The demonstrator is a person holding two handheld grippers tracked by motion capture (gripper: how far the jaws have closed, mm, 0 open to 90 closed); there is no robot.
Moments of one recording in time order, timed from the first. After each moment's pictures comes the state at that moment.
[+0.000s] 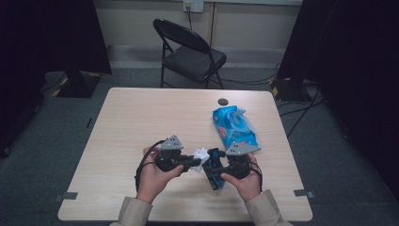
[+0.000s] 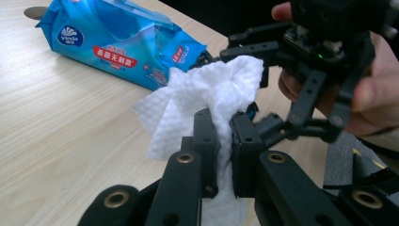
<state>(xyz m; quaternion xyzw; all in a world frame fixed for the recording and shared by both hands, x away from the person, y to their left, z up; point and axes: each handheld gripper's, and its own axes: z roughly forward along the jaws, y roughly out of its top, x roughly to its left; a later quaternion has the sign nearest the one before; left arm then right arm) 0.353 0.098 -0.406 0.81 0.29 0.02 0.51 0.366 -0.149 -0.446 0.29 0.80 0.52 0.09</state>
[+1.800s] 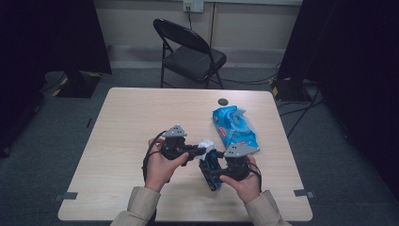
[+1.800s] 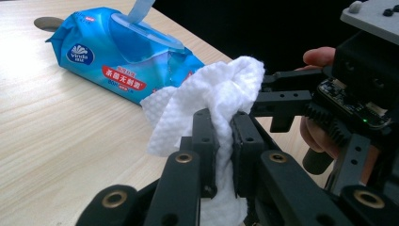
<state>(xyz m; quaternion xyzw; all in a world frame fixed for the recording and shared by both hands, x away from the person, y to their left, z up) 0.381 0.088 -0.400 0.78 0.33 0.01 0.53 0.359 -0.143 -0.440 0.27 0.80 0.52 0.09</state>
